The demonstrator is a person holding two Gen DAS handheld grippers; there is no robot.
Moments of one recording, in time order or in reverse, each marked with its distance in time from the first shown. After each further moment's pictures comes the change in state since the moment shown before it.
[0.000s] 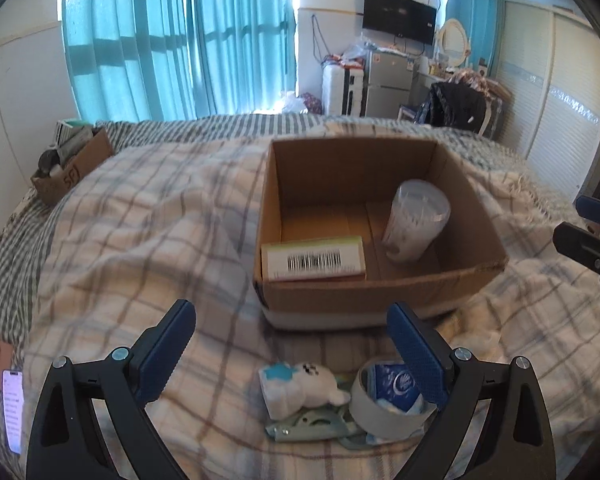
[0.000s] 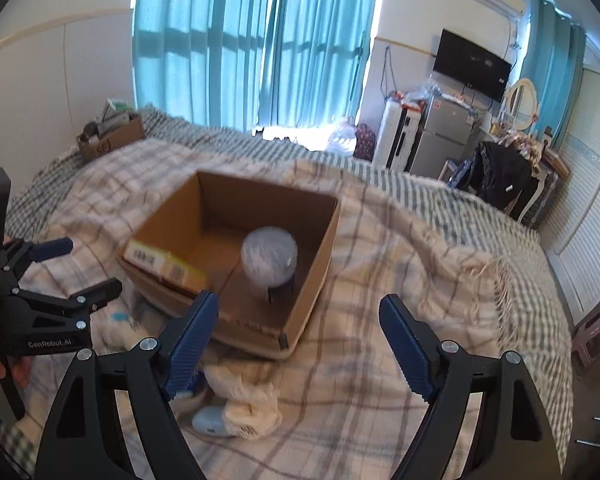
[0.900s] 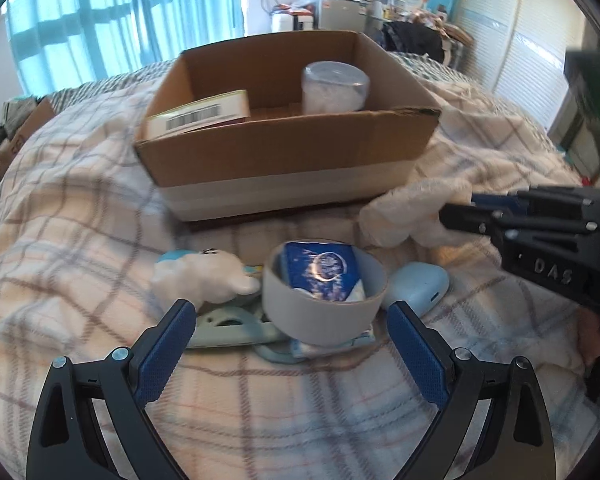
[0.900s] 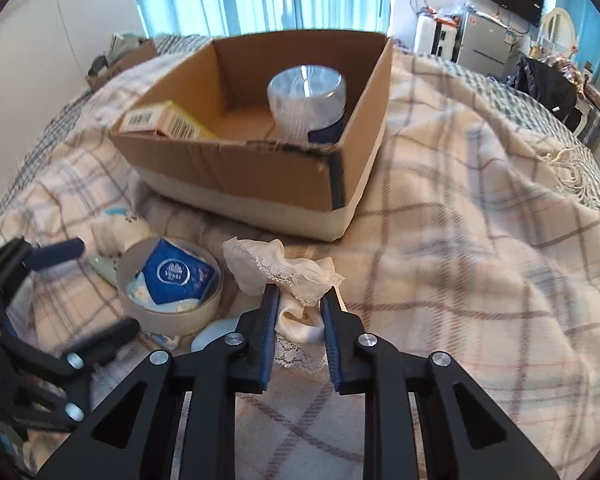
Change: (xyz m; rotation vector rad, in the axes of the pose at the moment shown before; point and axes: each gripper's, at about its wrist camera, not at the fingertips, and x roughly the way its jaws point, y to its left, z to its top) left arm 0.011 -0.052 -0.066 0.120 0.173 -0.133; right arm 0.062 0.004 -0.084 0.057 0.261 0.151
